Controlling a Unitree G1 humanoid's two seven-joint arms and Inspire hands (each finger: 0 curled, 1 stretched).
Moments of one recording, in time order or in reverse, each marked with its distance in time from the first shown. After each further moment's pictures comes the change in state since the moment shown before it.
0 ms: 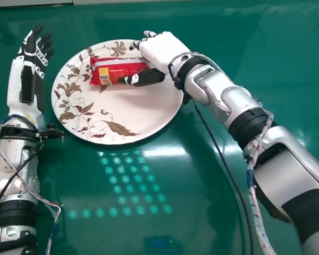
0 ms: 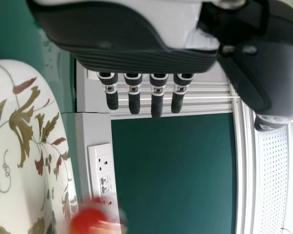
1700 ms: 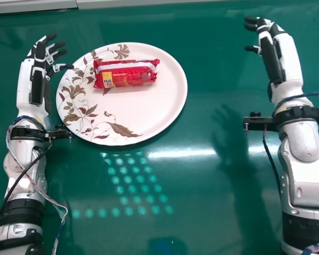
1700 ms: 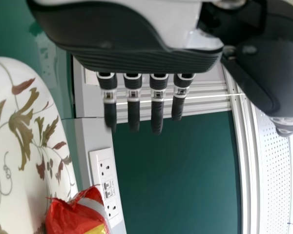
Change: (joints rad) left arm -0.016 -0.043 -0.026 0.051 0.065 -0.053 0.070; right arm 0.832 0.033 -0.813 -1.123 0.801 0.411 0.134
